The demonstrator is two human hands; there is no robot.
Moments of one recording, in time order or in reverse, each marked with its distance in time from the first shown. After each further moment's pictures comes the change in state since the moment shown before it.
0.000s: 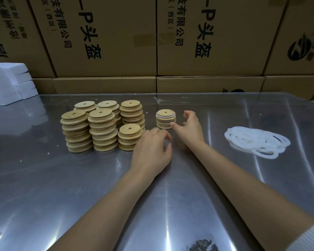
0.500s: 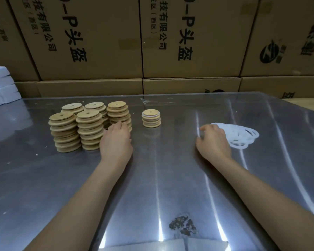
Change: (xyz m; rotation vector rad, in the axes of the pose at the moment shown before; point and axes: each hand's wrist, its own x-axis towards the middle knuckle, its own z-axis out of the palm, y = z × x) left_hand 0.002 -0.023 -0.024 0.347 -0.042 -0.206; right_hand -0.066 0.023 -0.097 -0.556 0.083 0.028
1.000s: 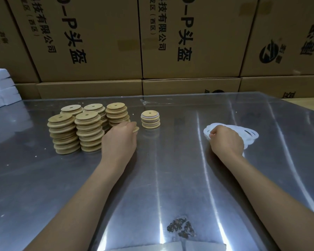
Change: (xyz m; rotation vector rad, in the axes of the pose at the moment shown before) left_hand -0.002 0.006 -0.007 -0.181 0.218 0.143; right_hand 0.016 0.020 -0.011 -0.159 0.039 0.174
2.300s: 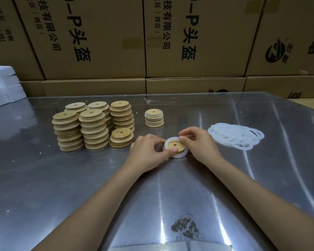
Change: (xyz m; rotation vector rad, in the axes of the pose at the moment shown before) left_hand -0.014 0.030 0.025 -0.346 -0.443 -0.086; right_hand -0.031 -0.039 0.018 0.720 -0.244 -0.280
